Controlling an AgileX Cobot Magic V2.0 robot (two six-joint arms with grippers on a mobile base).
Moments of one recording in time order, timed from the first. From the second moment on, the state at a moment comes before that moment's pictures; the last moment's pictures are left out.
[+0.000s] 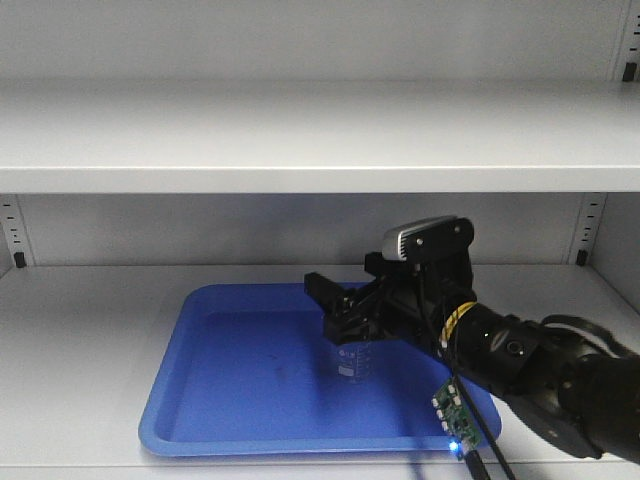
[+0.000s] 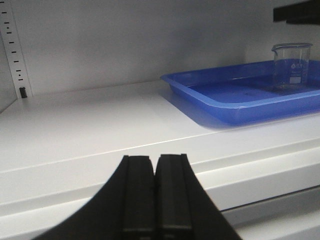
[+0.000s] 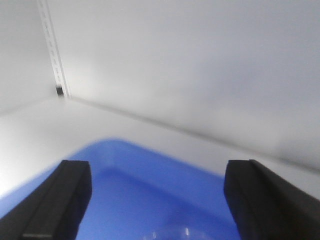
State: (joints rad) left arm -0.25 -0.01 0.03 -0.03 0.01 0.09; right arm 0.40 1.65 -1.10 -0.54 -0.48 0.47
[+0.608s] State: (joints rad) left arm -0.25 -0.01 0.03 -0.03 0.01 0.09; right arm 0.40 1.26 -0.74 -0.54 -0.28 0.49
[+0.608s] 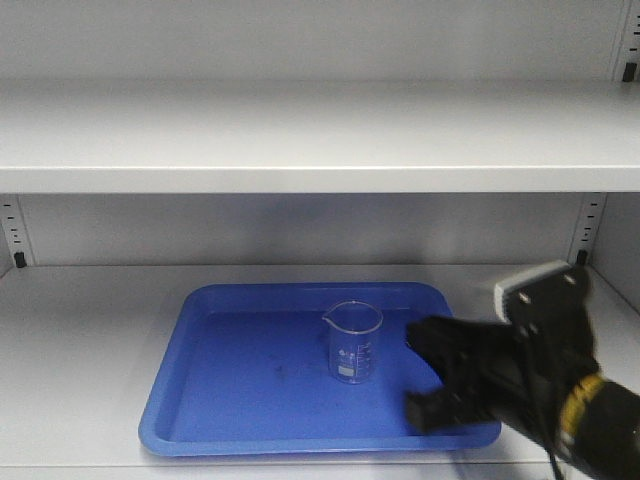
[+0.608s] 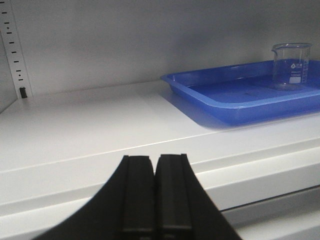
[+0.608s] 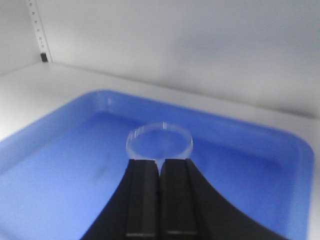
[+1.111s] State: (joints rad) left arm -0.25 -0.01 0.03 -0.03 0.01 0.09; right arm 0.40 0.92 -0.44 -0.54 -0.26 0.49
